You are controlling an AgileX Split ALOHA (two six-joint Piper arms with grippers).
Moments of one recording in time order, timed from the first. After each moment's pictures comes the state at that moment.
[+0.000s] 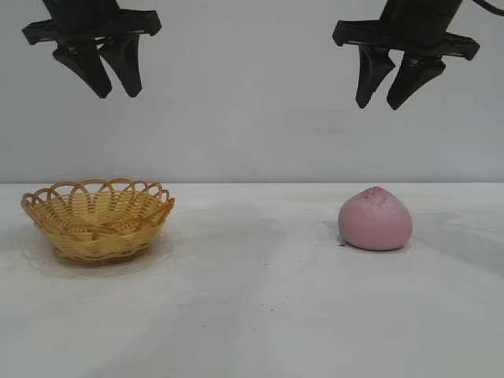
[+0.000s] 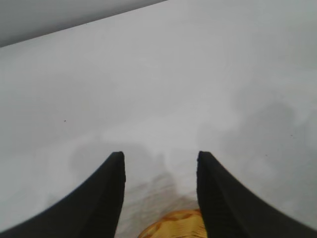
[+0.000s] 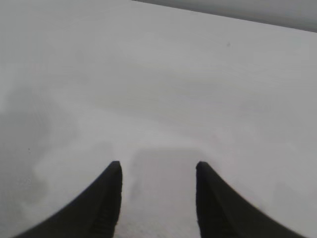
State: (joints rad) left arm -0.25 1.91 -1.48 -0.09 0.52 0.10; right arm 0.29 1.91 -1.40 0.14 0.50 -0.09
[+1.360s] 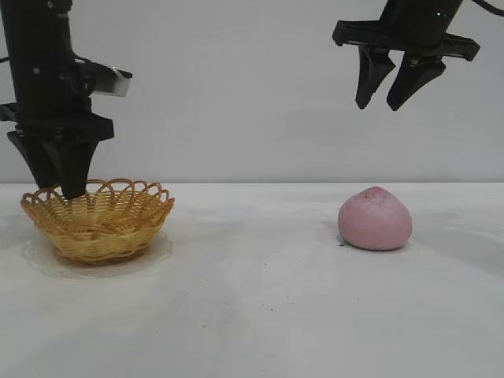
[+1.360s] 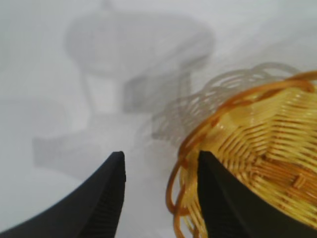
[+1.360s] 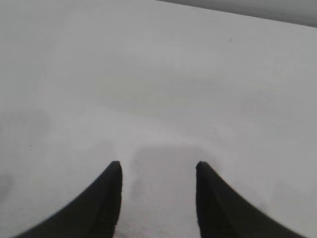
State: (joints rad) left arm -0.23 2.14 -1.52 -0.04 0.83 0.26; right arm 0.29 1.91 -1.40 0.15 0.51 -0.09
